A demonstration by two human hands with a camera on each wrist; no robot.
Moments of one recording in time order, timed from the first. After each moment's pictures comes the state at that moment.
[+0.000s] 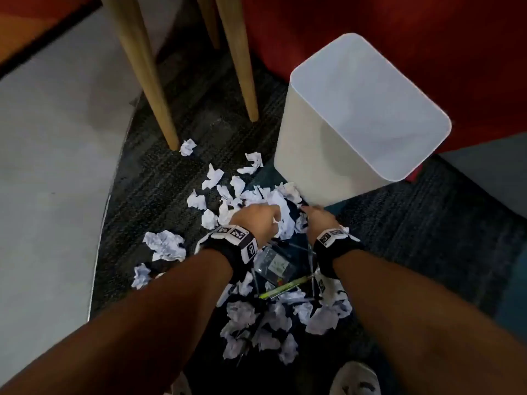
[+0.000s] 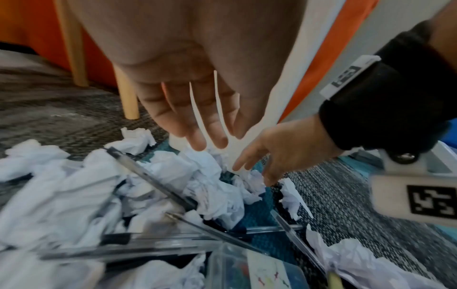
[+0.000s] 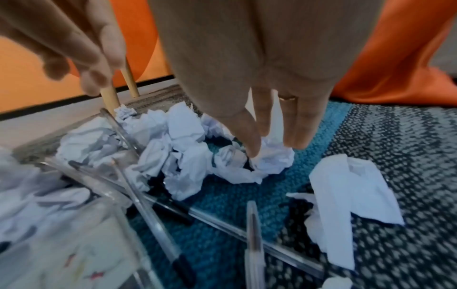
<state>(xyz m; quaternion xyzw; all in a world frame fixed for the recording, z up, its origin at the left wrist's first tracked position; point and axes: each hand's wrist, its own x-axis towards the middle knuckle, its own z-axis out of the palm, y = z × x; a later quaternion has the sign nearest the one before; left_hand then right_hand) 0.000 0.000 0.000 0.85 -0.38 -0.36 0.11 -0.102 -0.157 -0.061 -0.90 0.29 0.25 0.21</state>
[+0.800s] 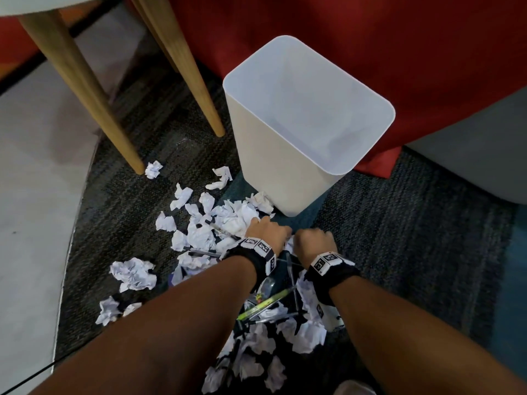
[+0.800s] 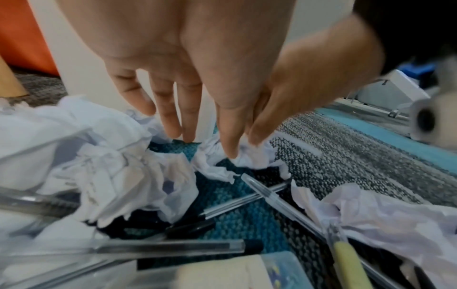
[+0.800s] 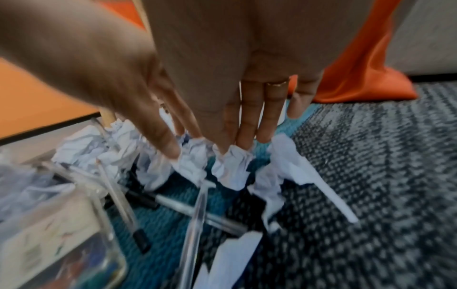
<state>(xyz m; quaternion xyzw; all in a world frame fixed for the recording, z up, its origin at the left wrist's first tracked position) -0.057 -0.082 -0.052 0.82 -0.49 -0.27 -0.07 -0.153 -0.175 -0.065 -0.92 0.29 0.24 0.09</state>
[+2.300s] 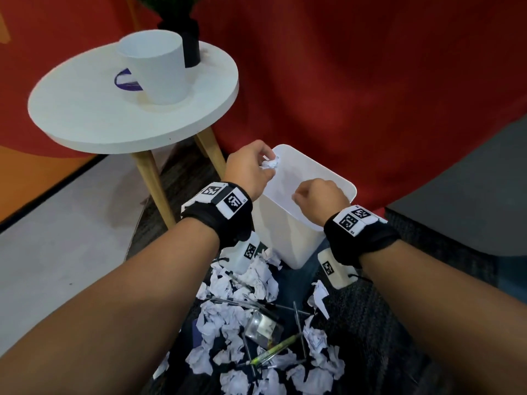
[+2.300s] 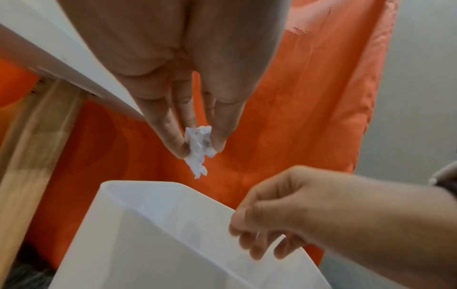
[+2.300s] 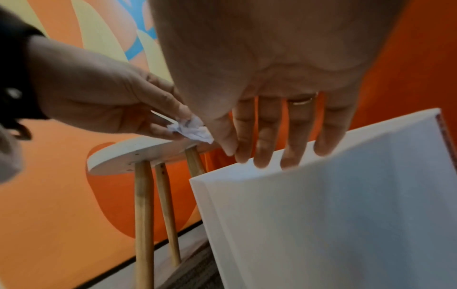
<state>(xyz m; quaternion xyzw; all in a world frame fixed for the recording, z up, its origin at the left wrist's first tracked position) 0.047 -0.093 0.232 0.85 -0.29 -0.10 0.42 -0.064 -0.216 0.190 -0.92 0.32 0.00 0.22</state>
